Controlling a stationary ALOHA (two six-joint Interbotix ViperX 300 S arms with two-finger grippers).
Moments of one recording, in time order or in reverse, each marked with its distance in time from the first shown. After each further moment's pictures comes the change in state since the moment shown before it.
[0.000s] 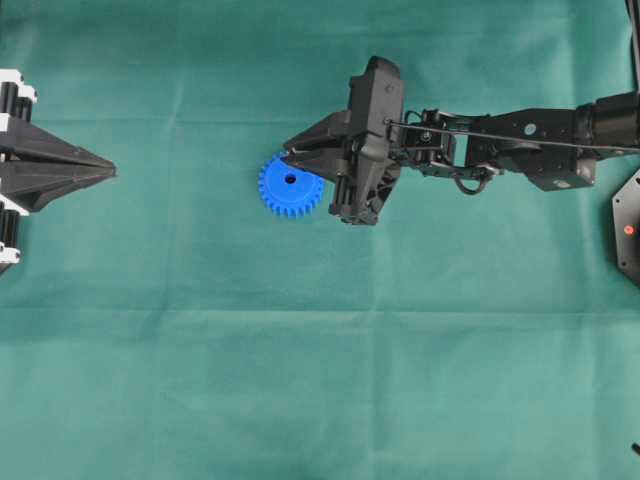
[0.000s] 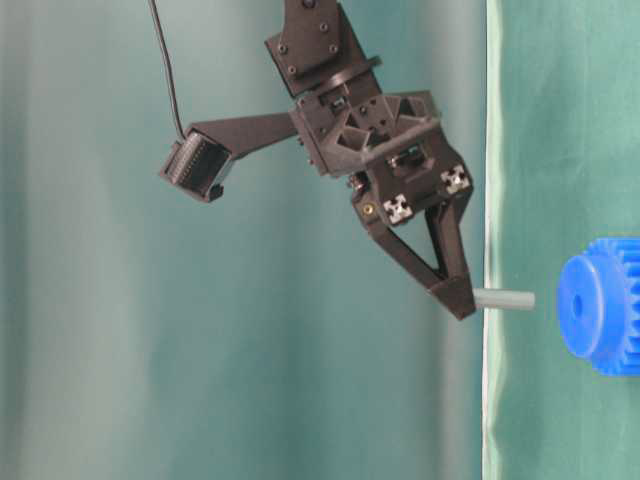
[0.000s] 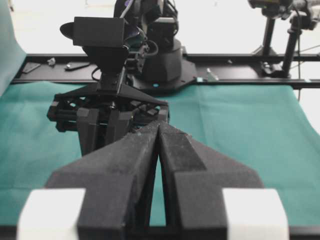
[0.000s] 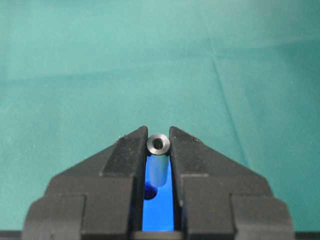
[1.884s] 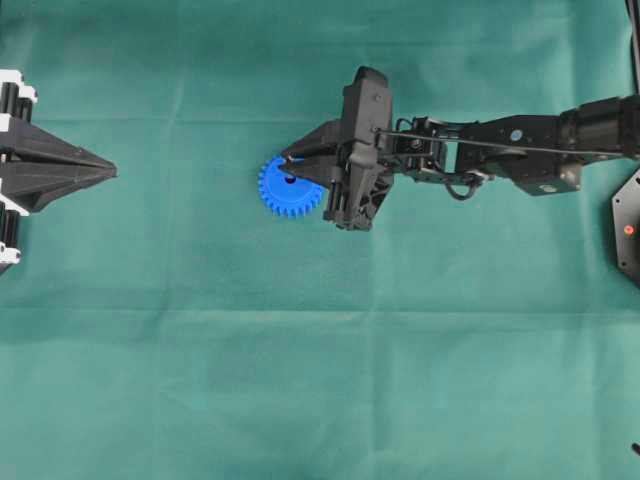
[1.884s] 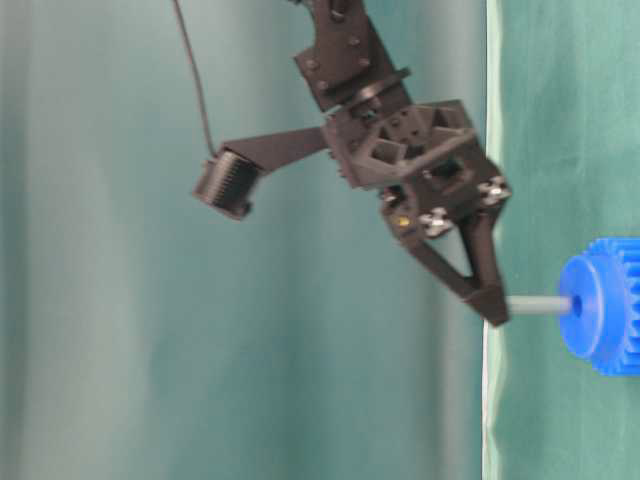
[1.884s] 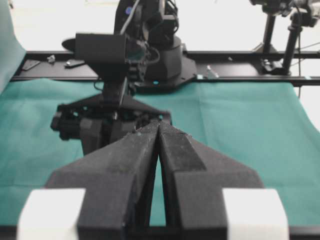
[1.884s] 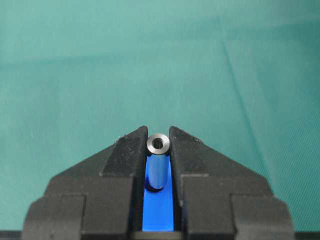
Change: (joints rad) left arm -0.002 0.000 0.000 0.000 0.008 0.000; right arm 0.009 0.031 -0.015 0.014 0.002 0.002
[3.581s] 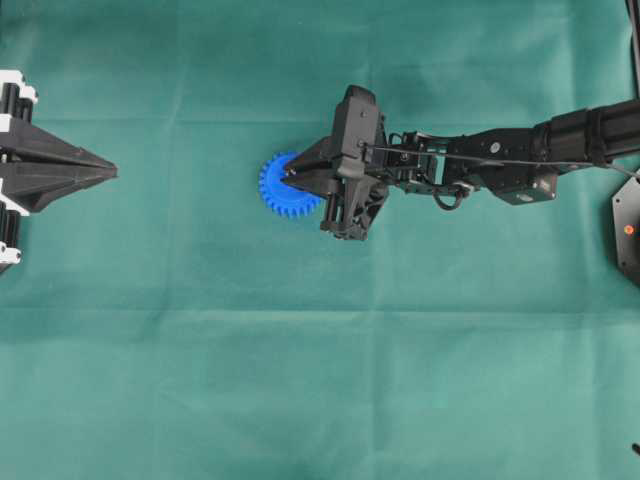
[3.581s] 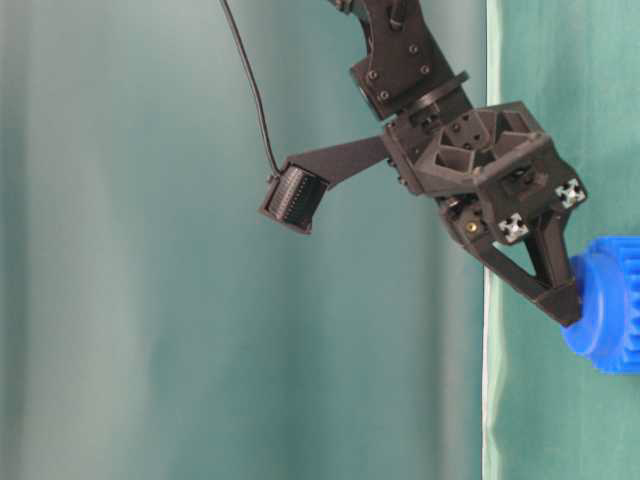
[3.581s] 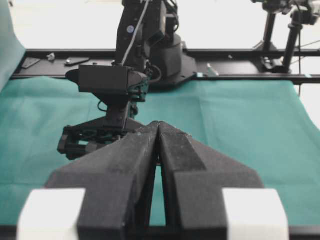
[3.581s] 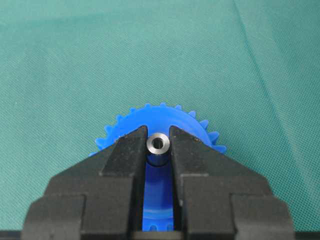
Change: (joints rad) left arm 0.002 0.002 0.000 0.000 0.005 0.002; right arm 0.009 0.115 -0.003 0.023 -0.035 0.000
